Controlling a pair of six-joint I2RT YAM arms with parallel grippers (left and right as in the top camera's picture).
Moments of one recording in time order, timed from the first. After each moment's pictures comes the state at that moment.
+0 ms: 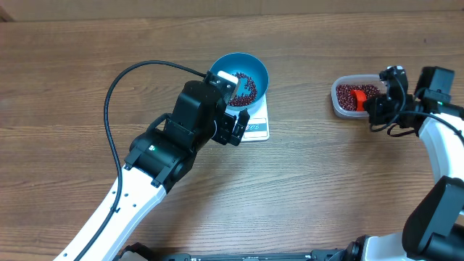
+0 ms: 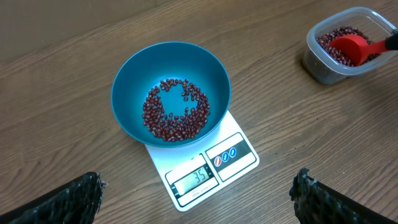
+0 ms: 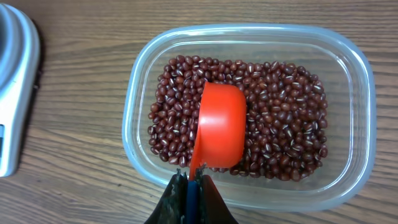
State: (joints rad) left arm -0.57 1.28 1.17 -0.58 -0.06 -0.07; right arm -0.35 1.64 1.12 -0.58 -0.46 -0.35
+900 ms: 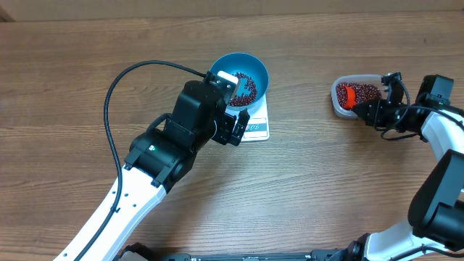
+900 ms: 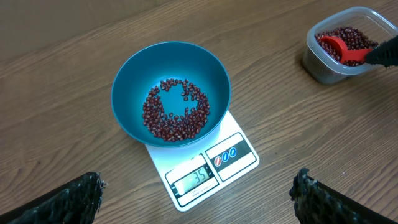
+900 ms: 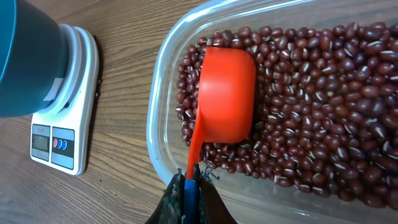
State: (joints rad) left arm -0.57 1.28 1.17 -0.58 -0.06 -0.07; right arm -0.41 1.79 1.12 -0.57 -0.73 -0.30
